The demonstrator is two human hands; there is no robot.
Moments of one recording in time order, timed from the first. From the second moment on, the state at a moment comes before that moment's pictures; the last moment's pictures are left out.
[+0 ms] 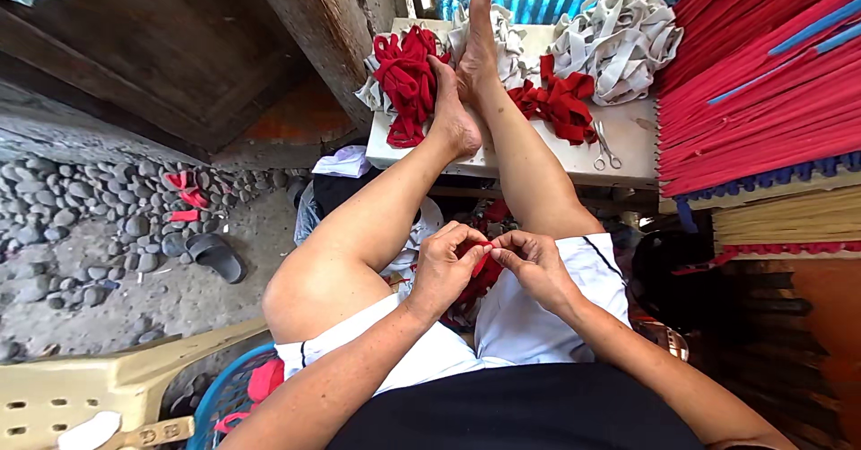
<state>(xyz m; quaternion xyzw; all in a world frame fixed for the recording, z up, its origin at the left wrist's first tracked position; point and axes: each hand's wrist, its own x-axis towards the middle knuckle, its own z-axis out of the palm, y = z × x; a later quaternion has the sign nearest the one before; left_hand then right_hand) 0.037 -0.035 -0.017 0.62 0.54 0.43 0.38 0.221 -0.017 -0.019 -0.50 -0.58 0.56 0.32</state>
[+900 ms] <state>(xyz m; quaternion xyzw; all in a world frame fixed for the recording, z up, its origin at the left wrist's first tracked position) 0.028 -0.025 -0.012 0.42 0.54 0.43 0.59 0.223 -0.016 -0.023 -0.46 -0.51 0.65 0.33</state>
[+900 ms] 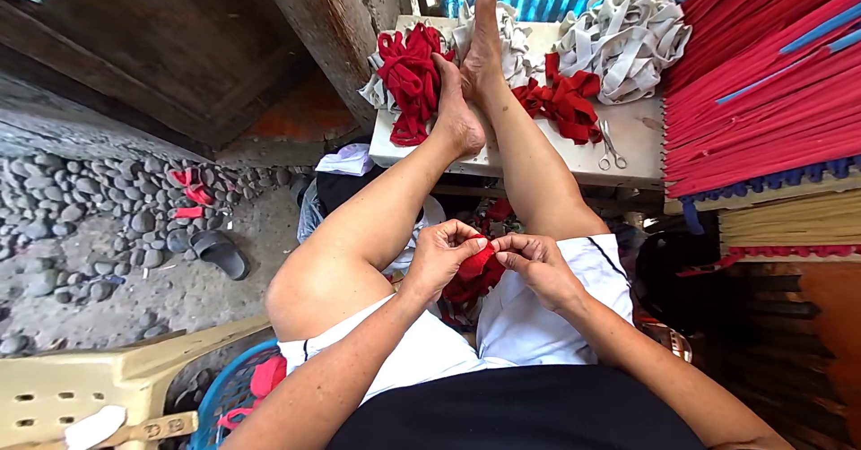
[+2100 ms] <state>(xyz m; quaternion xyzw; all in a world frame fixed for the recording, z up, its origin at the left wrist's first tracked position) 0.029 -0.025 -0.014 0.38 0.54 0.41 0.63 0.227 -0.013 -0.035 -0.41 -0.46 0.70 0.36</state>
